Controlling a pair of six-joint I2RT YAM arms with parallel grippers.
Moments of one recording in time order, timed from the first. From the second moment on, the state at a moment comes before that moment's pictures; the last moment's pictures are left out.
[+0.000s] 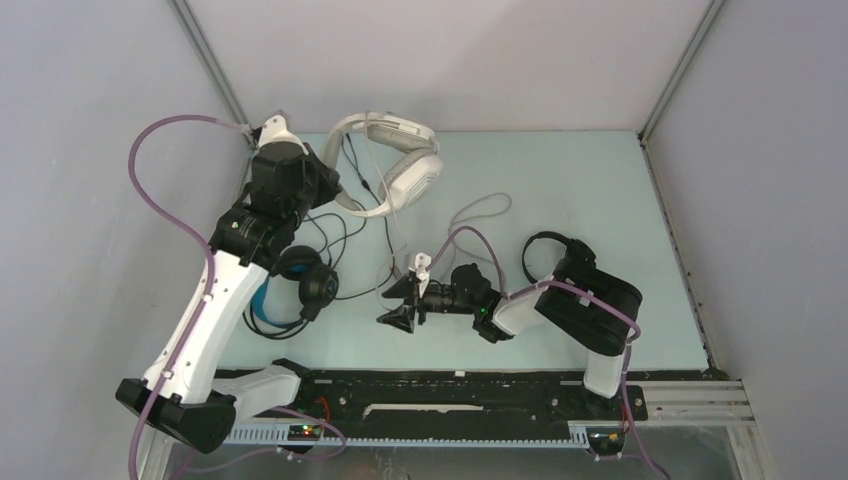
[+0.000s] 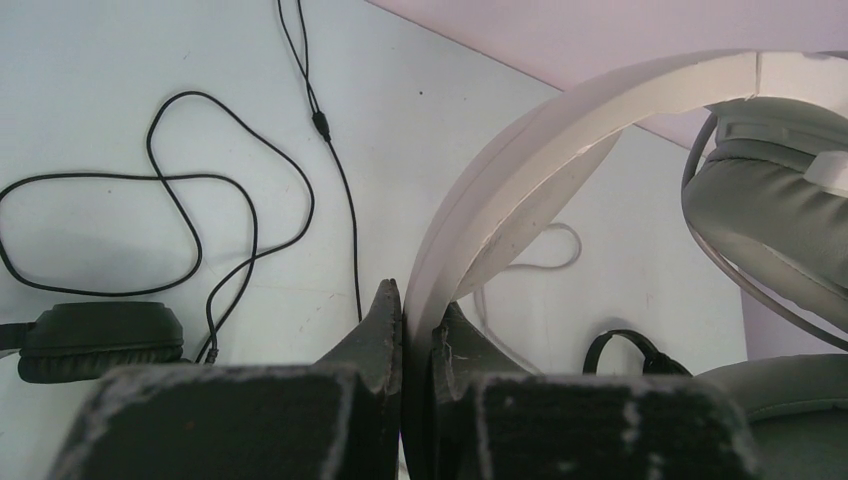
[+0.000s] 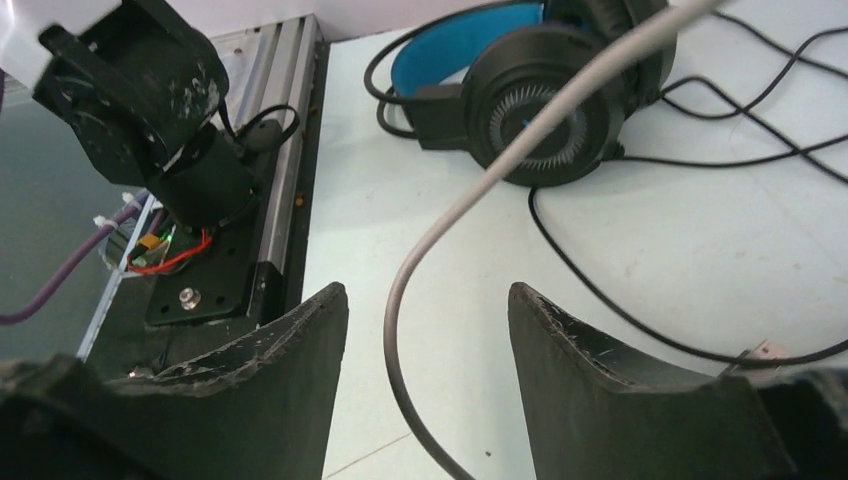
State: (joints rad) left arm -0.38 1.12 1.38 -0.65 -0.29 -0.60; right arm 1.01 1.85 0.67 1.15 -0.49 0.17
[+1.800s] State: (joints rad) left arm -0.29 1.16 1.44 -0.80 0.47 -0.16; right arm 0.48 1.67 0.73 0.96 -0.49 0.33
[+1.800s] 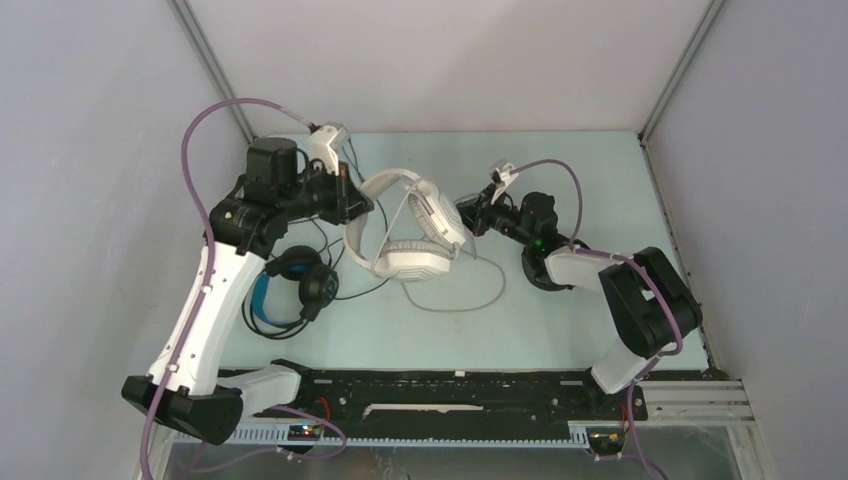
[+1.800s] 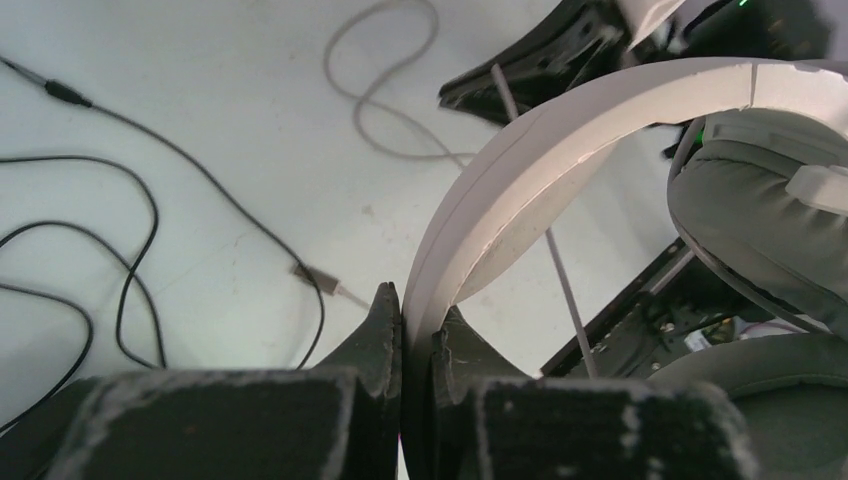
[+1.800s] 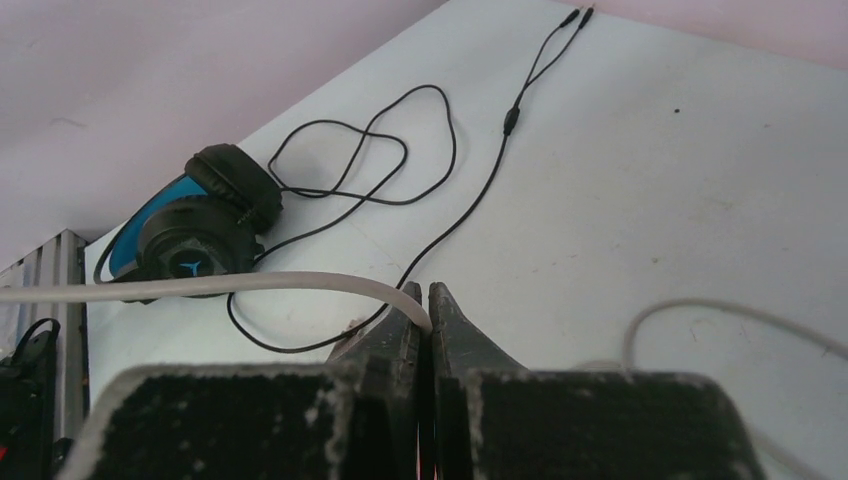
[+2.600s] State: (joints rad) left arm -0.58 1.16 1.34 -0.81 -0.19 0.24; right arm 0.42 1.46 1.12 0.02 -0.75 0.34
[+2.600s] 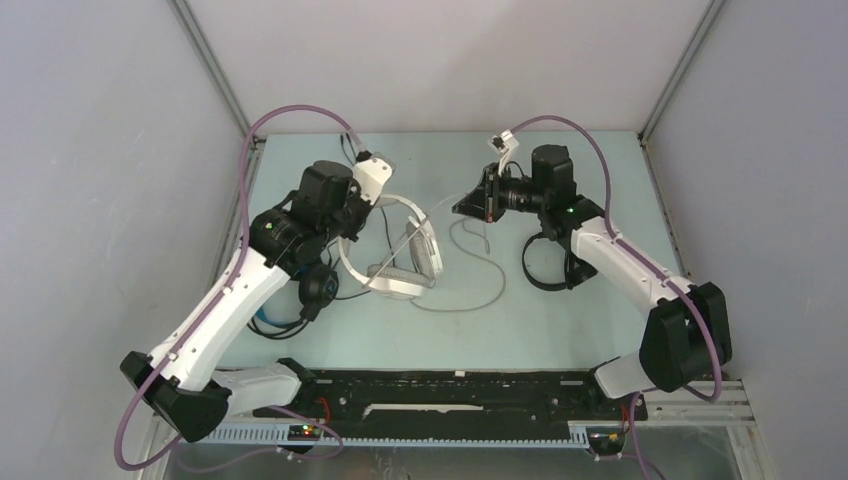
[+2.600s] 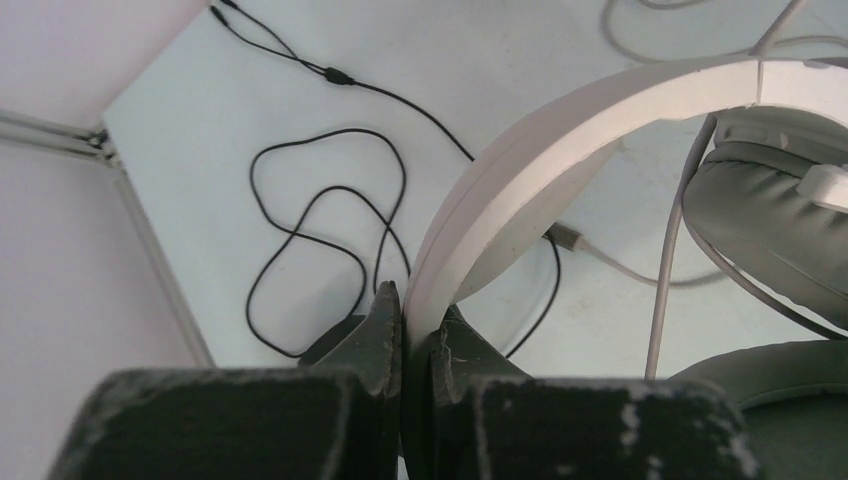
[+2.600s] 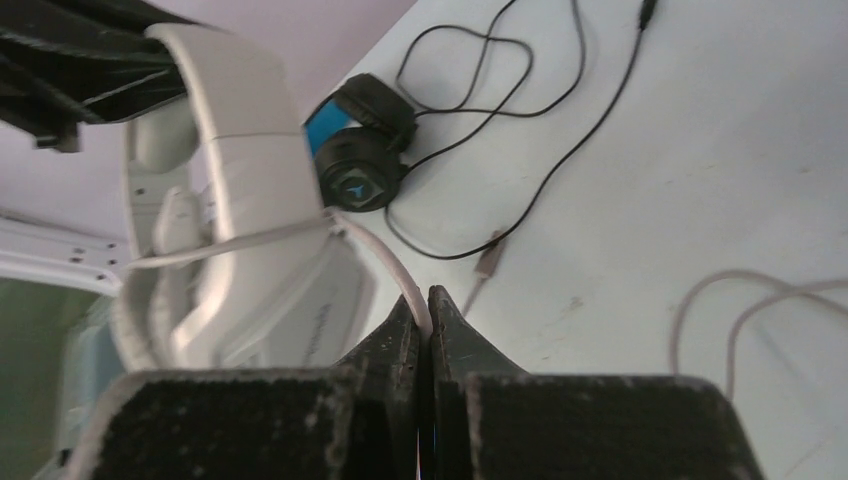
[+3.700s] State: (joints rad) left arm -0.63 1.21 1.30 -0.68 -0.63 0.06; right arm 0.65 1.50 1.13 0.38 -0.87 0.81
